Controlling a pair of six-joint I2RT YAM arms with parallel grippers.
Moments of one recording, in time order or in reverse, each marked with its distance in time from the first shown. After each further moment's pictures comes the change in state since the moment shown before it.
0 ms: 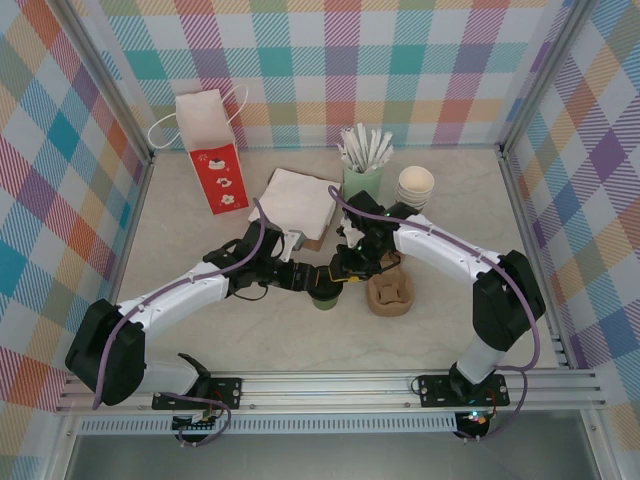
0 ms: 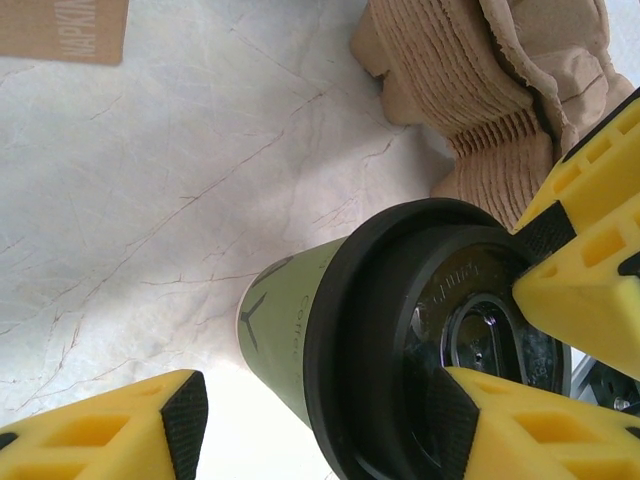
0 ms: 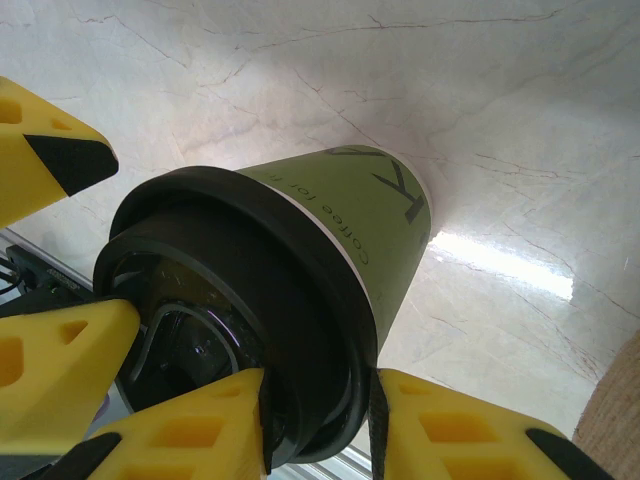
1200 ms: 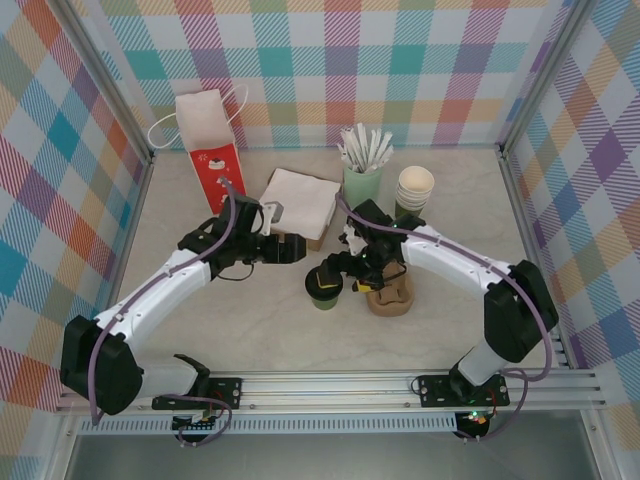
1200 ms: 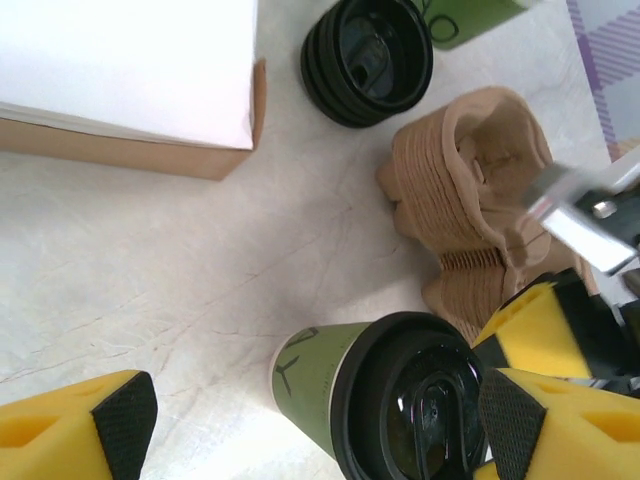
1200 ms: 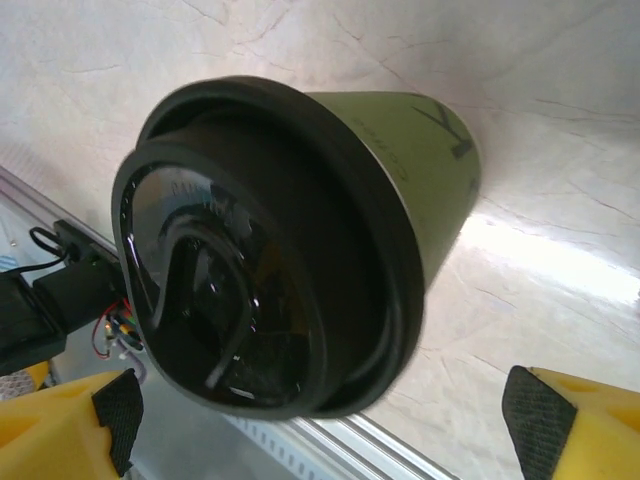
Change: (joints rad) left arm 0.153 -0.065 0.172 -0.155 -0.017 -0.063; right arm 0.008 -0.084 -0.106 0.116 -0.099 0.057
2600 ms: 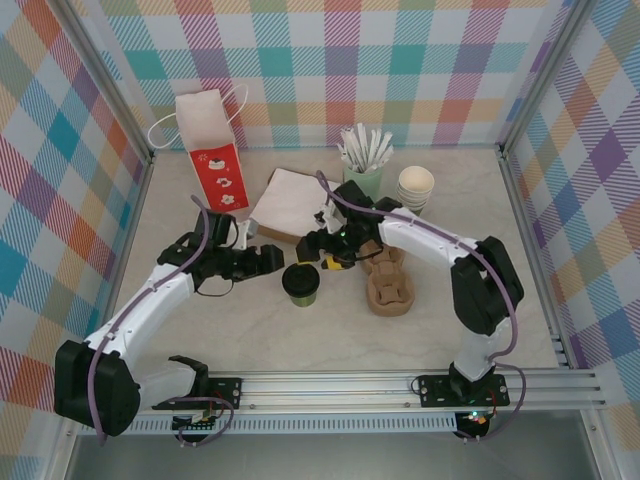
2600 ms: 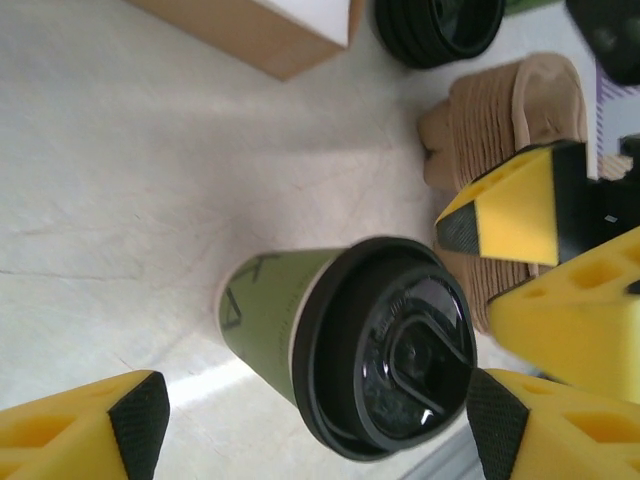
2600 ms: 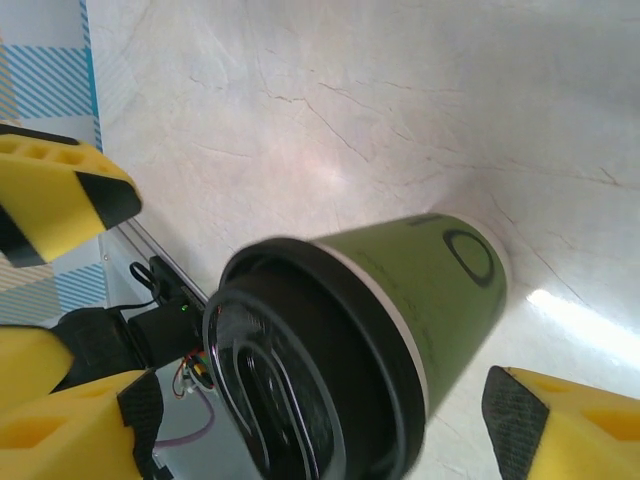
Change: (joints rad) left arm 0.156 -0.105 -0.158 -0.078 0.187 -0.052; right arm -0.016 0.187 0.196 0.123 -0.116 -0.022
